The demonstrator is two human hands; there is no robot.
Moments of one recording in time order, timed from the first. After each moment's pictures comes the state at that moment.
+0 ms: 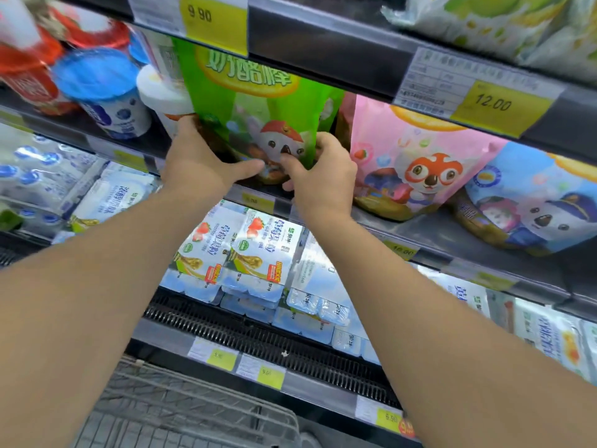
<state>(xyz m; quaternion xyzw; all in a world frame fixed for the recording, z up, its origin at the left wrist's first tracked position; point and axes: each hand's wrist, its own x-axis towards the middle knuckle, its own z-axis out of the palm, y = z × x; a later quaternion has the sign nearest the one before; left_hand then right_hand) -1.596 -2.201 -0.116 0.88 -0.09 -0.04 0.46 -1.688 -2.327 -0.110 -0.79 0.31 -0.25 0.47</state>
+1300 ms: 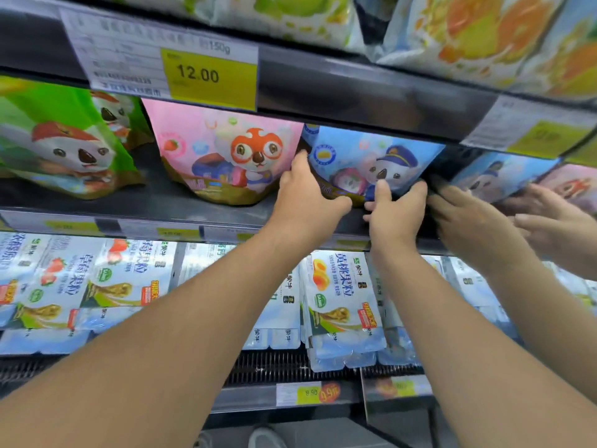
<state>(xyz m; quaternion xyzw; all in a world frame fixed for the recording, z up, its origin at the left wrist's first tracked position) -1.801 -2.422 -0.100 0.76 -0.30 -0.30 0.49 -1.896 -2.524 -0.135 -0.60 0.56 -0.41 0.41</state>
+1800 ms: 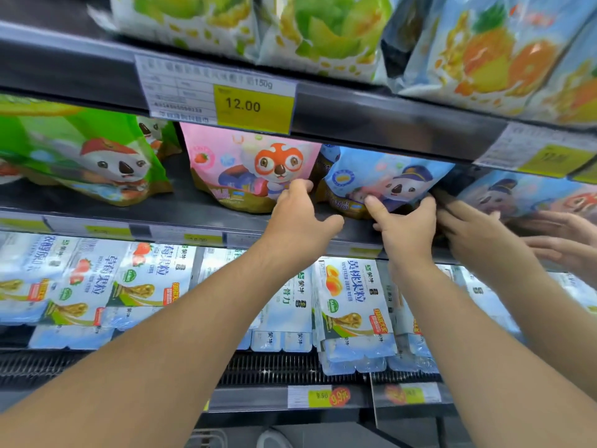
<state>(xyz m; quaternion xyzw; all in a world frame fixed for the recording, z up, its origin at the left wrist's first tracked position) -1.785 -2.390 -0.097 0.78 -0.31 -0.32 0.44 -1.906 -2.511 -0.128 -0.62 0.52 -0.39 0.44</state>
